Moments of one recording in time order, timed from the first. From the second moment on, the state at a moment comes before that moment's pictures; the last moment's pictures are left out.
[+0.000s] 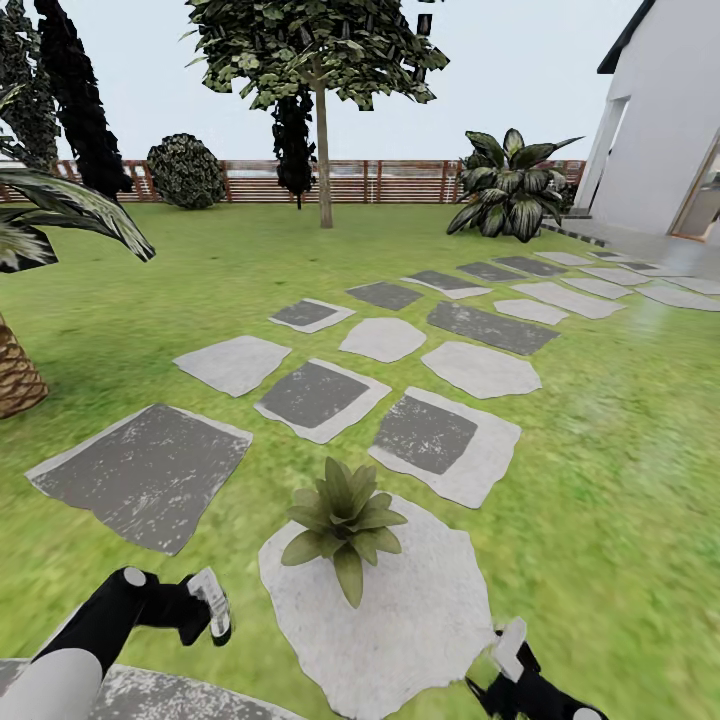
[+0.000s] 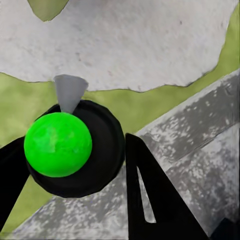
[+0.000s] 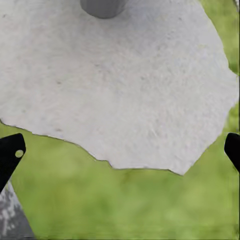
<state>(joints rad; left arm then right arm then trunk) -0.60 0.16 0.37 -0.57 -0.97 0.04 -1.01 -0.30 -0.13 -0.08 -0.53 0.55 -0.33 0.39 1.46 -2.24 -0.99</state>
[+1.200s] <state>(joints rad) -0.71 0.05 0.17 -0.57 -0.98 0.81 -1.03 -0.30 -0.12 -0.63 -0.30 0.29 -0.33 -0.01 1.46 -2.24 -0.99</state>
